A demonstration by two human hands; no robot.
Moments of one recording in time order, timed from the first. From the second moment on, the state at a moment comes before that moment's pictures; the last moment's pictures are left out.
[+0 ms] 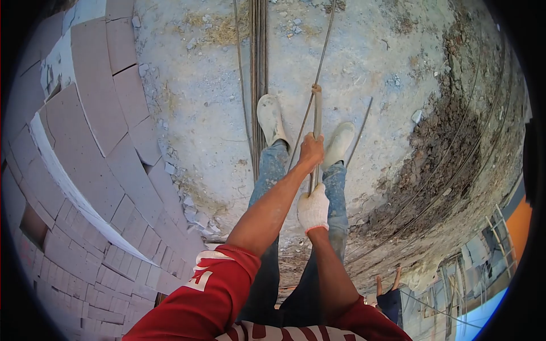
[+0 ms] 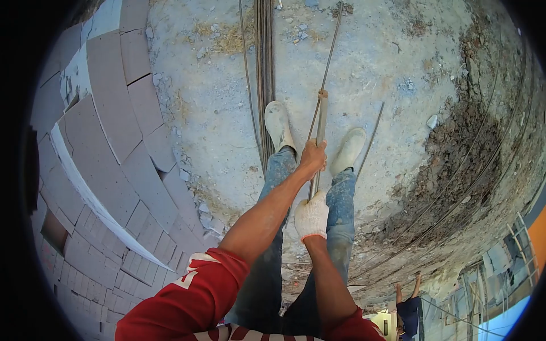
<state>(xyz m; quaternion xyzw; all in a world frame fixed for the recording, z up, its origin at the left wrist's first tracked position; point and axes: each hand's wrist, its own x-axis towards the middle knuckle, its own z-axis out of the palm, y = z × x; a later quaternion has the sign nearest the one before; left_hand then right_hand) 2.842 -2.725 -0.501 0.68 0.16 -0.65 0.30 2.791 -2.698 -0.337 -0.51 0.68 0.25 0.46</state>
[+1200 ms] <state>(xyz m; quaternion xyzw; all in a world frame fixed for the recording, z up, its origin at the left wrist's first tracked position) 2.889 -2.677 -0.656 0.84 -0.22 -0.46 0.19 2.718 -2.742 -0.354 -0.45 0.66 0.23 0.56</state>
